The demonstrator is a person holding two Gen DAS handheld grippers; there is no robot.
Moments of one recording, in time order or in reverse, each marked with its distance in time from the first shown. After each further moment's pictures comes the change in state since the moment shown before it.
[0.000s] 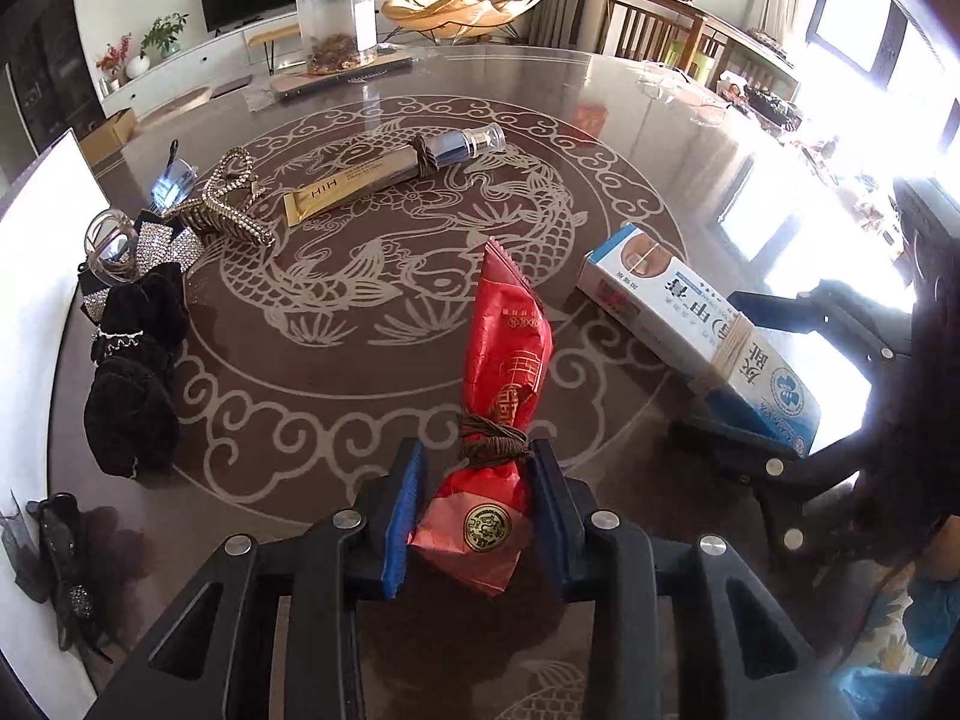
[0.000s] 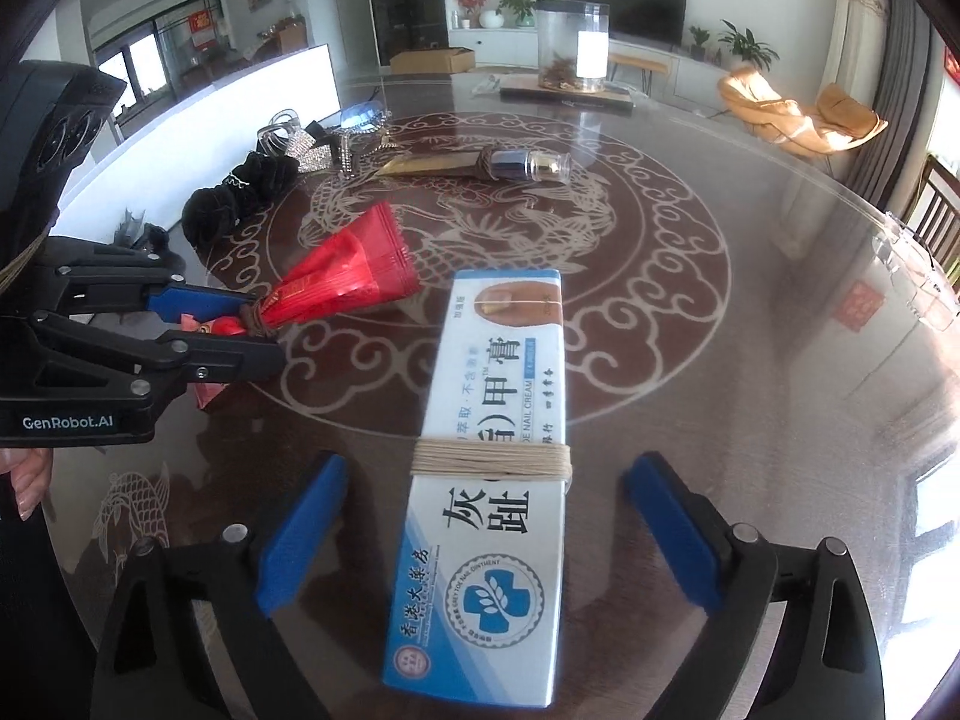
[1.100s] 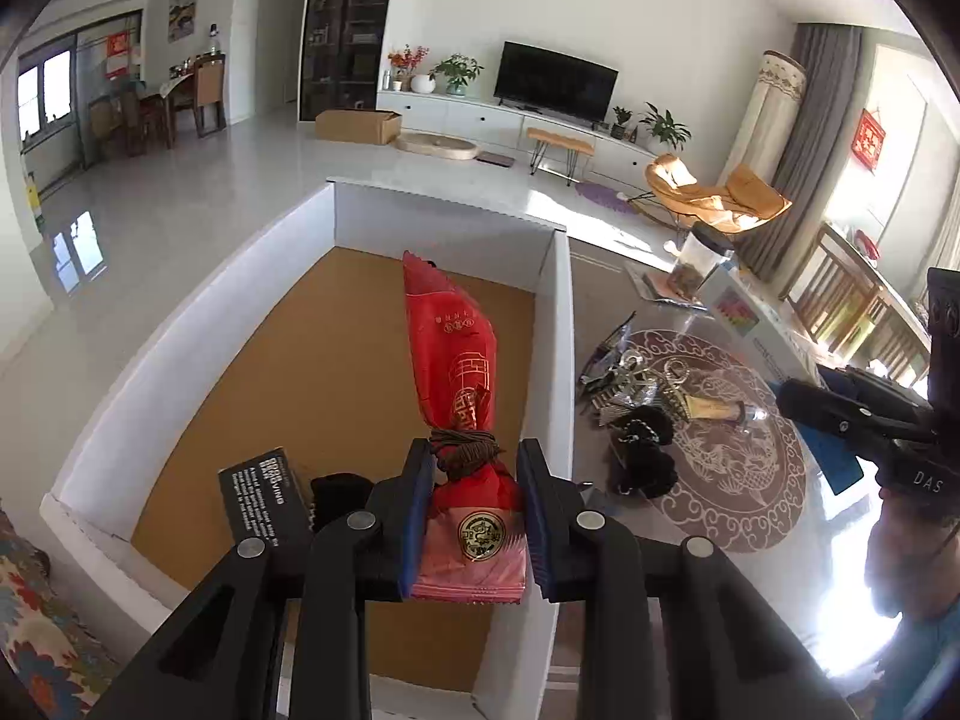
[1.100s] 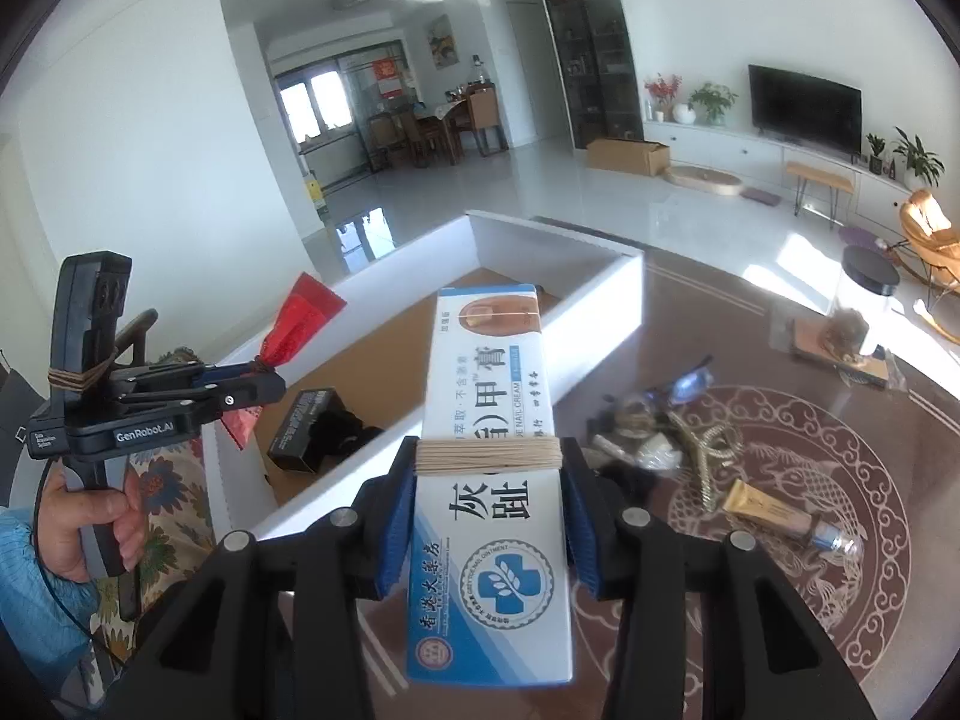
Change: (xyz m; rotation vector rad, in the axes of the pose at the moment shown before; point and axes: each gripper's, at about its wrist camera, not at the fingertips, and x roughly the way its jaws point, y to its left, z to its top) left arm -0.237 0.243 -0.102 -0.565 -0.298 0.286; right arm -0.078 0.199 0.190 -0.213 -0.202 0.451
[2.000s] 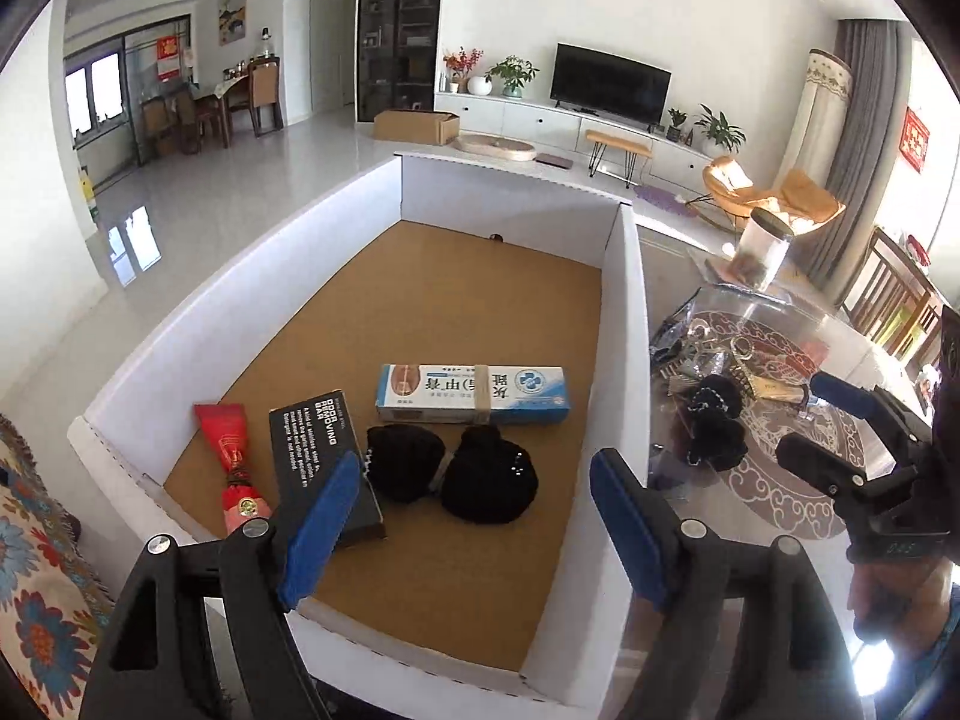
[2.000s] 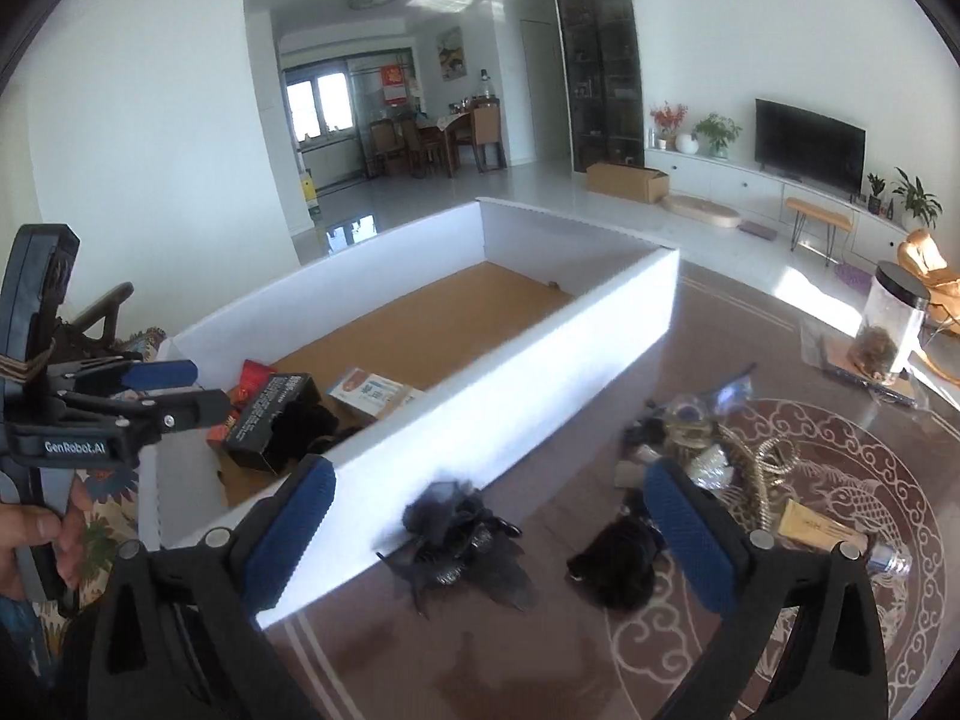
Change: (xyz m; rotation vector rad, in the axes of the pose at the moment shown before) left arm 0.013 -0.017 -0.046 0.004 -0.046 0.111; right arm 0.054 0.009 -0.059 -0.048 -0.036 -0.118
